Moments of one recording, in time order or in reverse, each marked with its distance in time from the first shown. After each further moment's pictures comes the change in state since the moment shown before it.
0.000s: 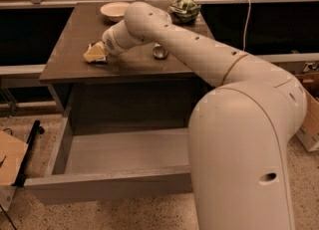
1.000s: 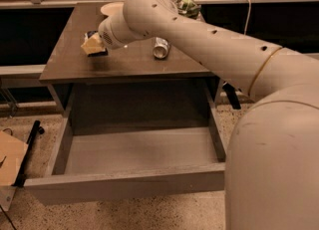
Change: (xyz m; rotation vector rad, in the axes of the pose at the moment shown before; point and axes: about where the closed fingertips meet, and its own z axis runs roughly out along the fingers) arm -0.030 0.035 -0.060 0.055 -0.063 -0.087
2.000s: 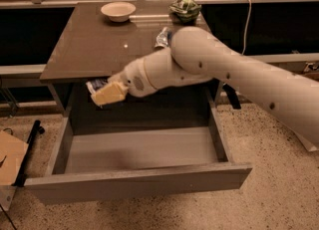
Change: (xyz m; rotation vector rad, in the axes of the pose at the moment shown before) arm 0.096 0.128 -0.107 -0.374 -0.005 0.119
